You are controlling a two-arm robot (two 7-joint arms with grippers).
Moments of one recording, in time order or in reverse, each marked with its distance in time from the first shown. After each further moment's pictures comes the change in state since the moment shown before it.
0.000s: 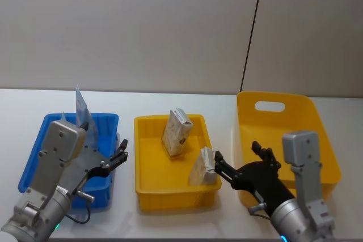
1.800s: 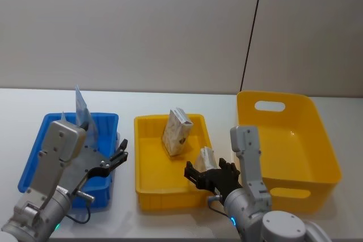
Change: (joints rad) left arm 0.000 0.000 0.000 0.000 0.000 0.000 0.000; right arm 0.228 -0.224 -0.025 0.362 -0.024 0.175 -0.075
